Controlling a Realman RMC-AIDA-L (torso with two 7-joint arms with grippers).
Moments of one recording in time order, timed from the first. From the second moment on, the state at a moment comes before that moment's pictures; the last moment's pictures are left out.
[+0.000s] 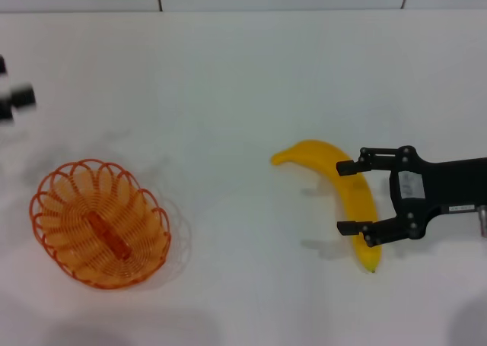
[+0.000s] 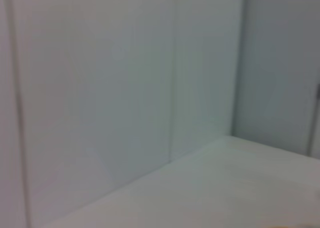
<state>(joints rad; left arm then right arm) -0.51 -2.01 0.17 1.01 2.19 1.90 -1.48 0.52 2.02 -0.64 -0.60 -2.18 -1.73 0.96</state>
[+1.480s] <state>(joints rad) -0.75 -1.99 0.68 0.97 2.69 1.67 -1.56 0.54 2.02 -0.64 -0.60 -2.19 -1.73 0.97</state>
